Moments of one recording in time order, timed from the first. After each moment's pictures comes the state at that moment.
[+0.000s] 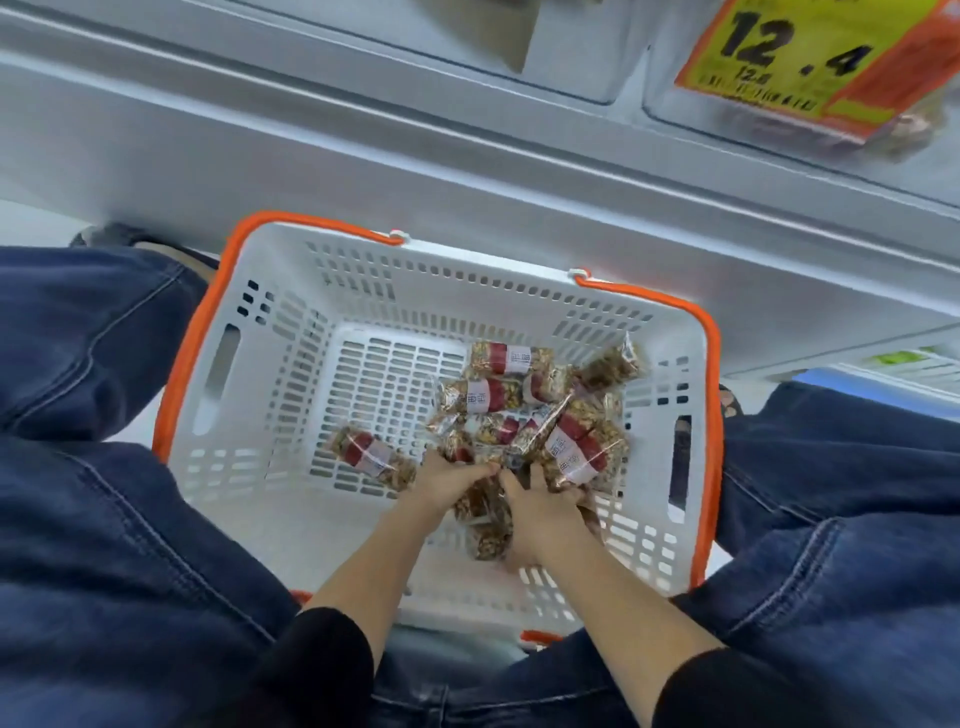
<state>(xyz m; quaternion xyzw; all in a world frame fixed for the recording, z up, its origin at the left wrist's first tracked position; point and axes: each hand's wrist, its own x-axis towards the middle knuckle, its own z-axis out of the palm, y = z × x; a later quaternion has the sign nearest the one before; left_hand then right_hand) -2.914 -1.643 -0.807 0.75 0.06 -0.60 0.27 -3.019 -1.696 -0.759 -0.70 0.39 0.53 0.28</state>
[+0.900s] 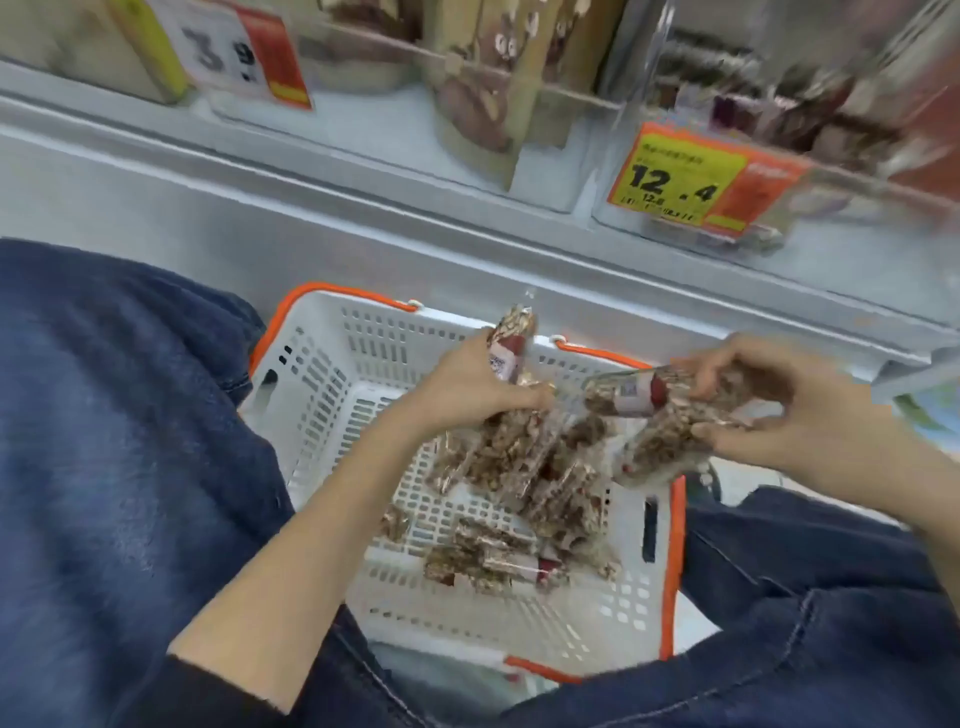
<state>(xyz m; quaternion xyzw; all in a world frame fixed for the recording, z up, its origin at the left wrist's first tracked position) -2.862 -1.705 -0.606 0.73 -0.38 -0.47 0.32 -3.093 -1.813 -0.513 -0.84 0.35 -0.04 0.42</state>
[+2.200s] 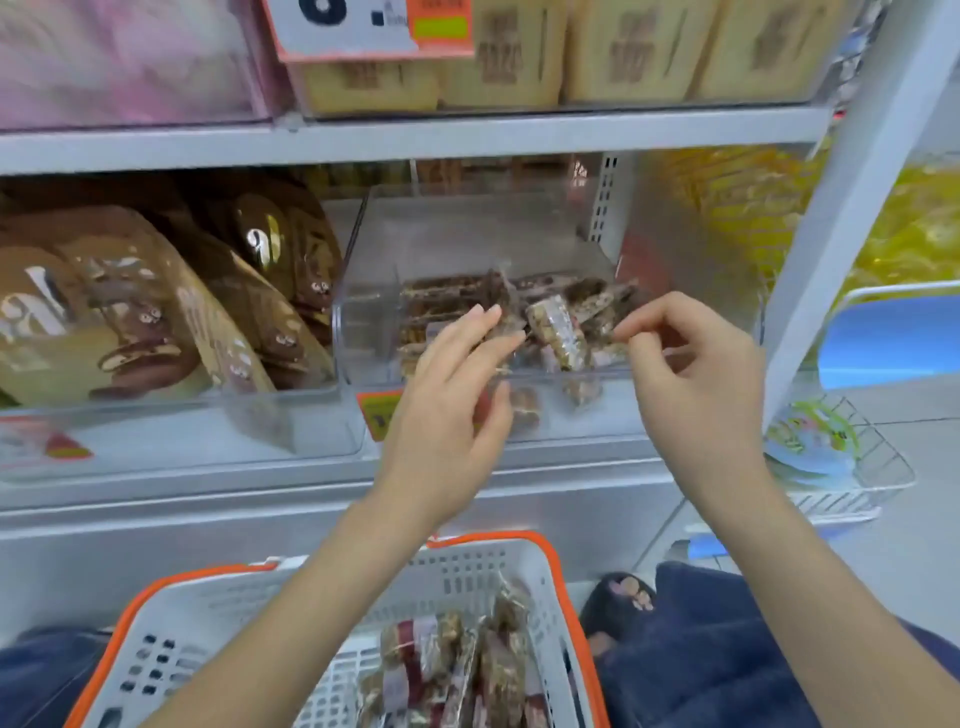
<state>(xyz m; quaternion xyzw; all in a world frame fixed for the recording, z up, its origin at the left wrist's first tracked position) -2.934 -1.845 -0.484 0.57 -0.70 0.03 0.44 -3.105 -1.898 -0.452 -0.68 0.45 -0.54 0.21</state>
